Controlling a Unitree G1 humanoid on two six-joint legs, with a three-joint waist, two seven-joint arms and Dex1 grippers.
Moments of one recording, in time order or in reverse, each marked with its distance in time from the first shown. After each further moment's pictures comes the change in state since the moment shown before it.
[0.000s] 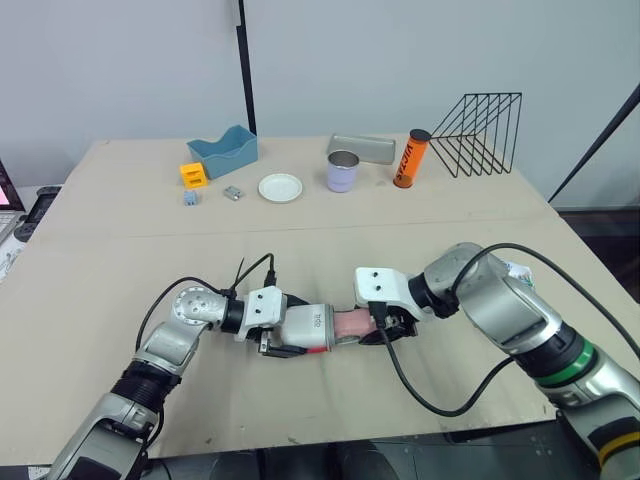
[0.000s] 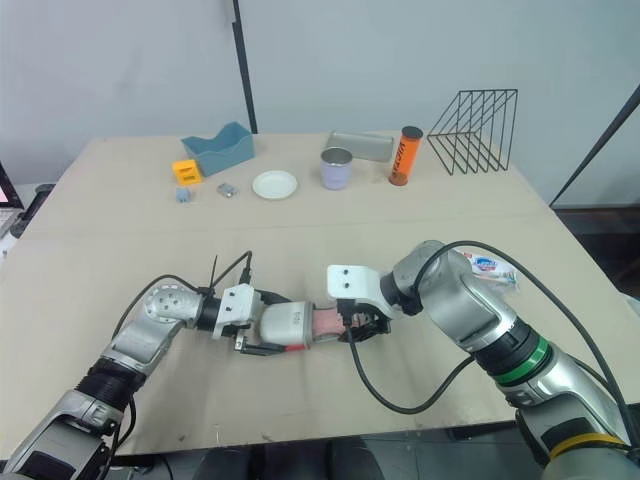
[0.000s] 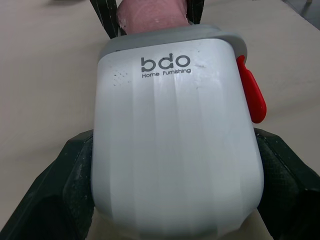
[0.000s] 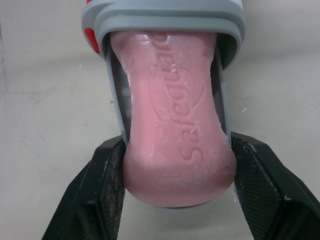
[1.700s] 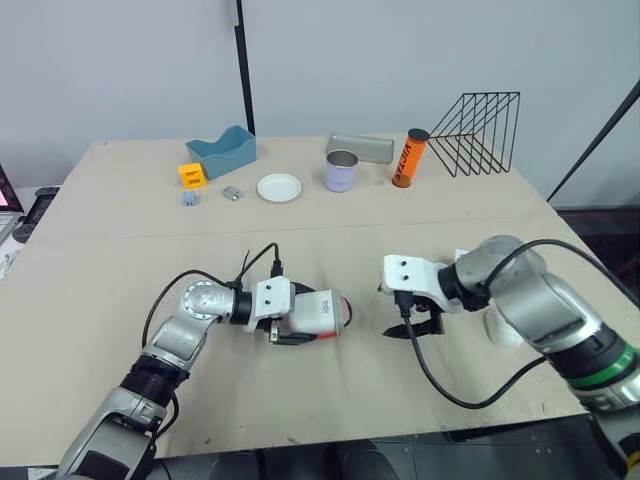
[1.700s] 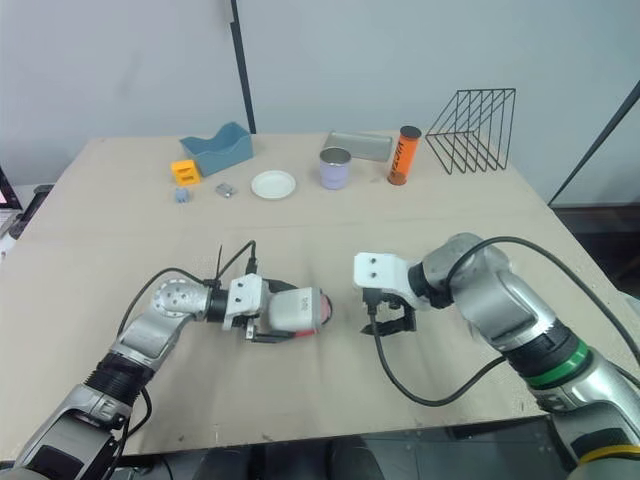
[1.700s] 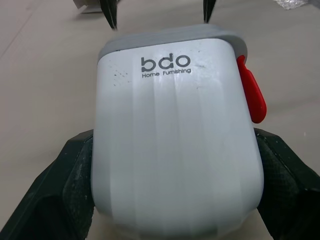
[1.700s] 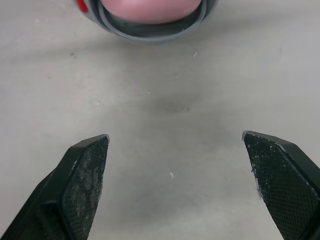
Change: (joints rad) left arm -0.027 -0.032 0.002 -0.029 0.028 0.015 0.084; right arm 0.044 -0.096 -0.068 0.010 0.007 -0.051 -0.045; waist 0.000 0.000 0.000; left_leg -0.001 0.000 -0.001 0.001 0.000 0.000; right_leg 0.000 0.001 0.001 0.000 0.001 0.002
